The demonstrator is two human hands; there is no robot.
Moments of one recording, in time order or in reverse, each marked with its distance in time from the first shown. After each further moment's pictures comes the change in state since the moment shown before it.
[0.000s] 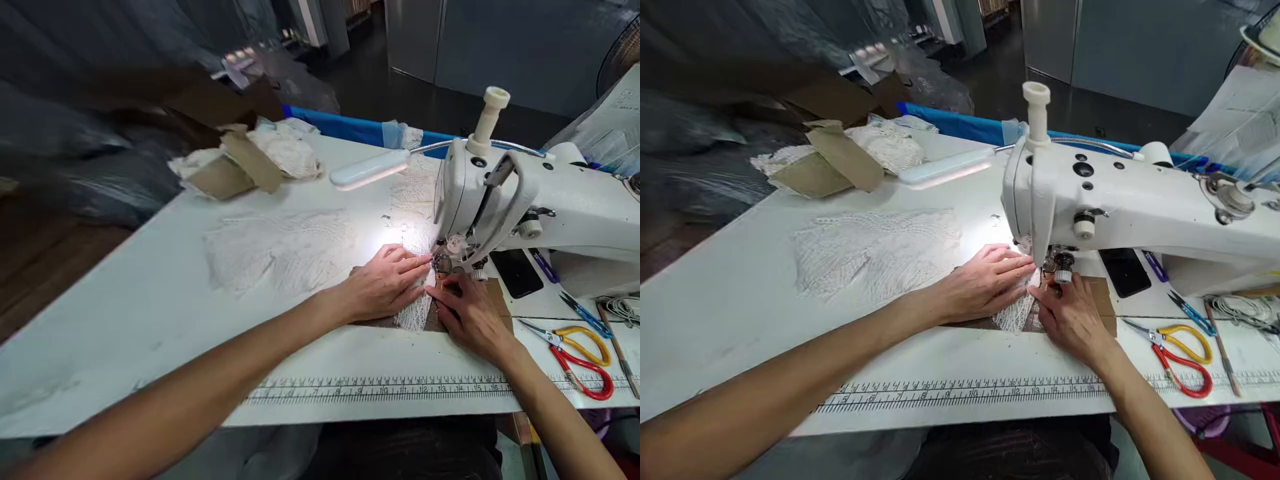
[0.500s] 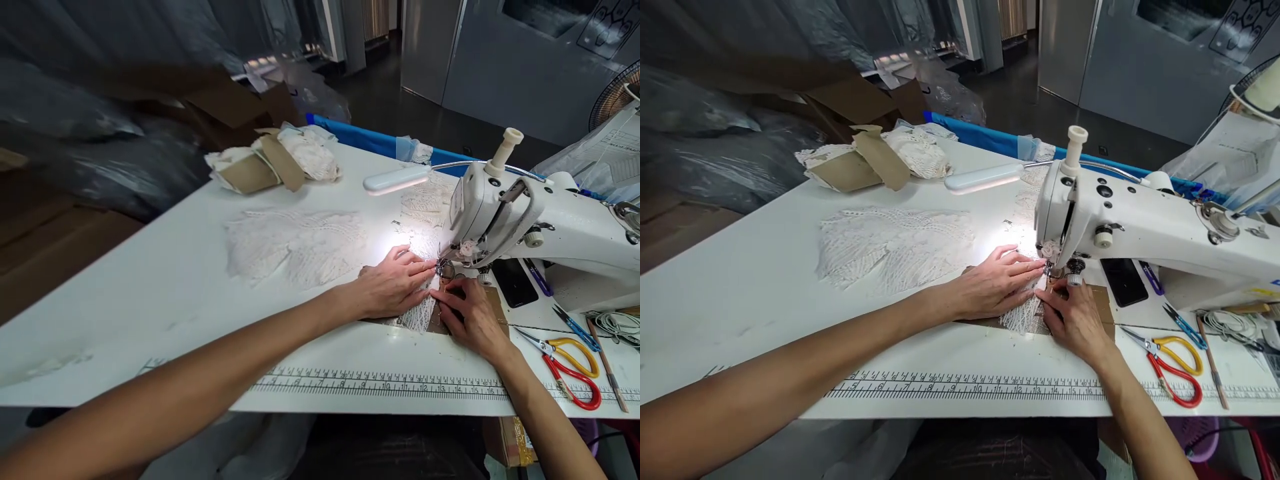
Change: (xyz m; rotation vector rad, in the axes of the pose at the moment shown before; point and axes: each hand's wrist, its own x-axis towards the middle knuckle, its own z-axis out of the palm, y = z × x) left_hand 0.002 0.003 0.002 0.013 -0.010 -0.031; right_hand 0.004 0.003 -0.001 0.074 0.066 -0.005
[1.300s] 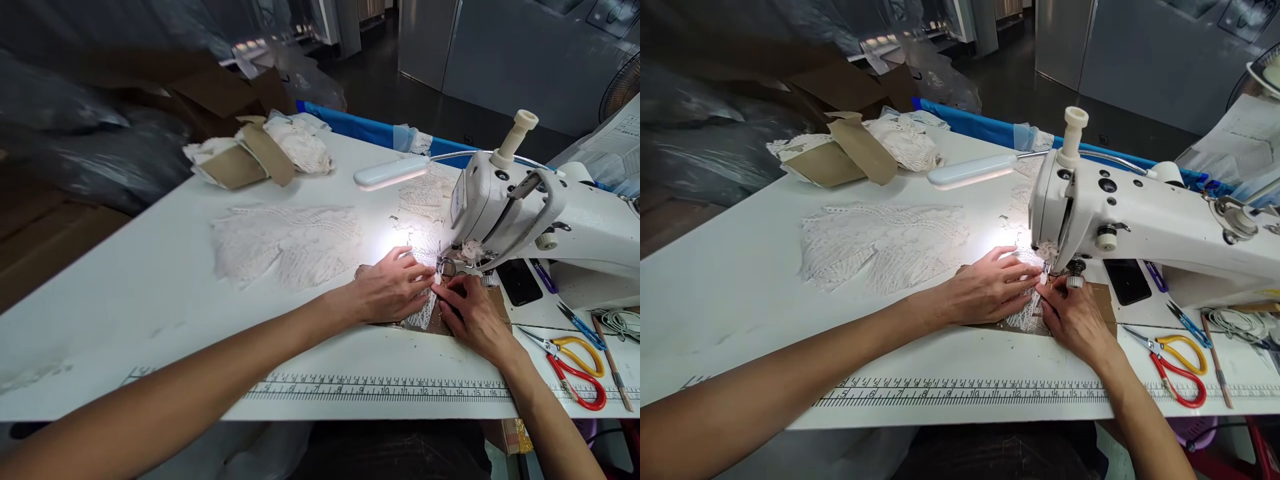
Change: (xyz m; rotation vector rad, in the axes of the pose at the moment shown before) left_hand -0.001 0.004 -0.004 0.065 0.083 0.107; right_hand 0.006 -0.003 -0.005 -0.044 -0.062 0.008
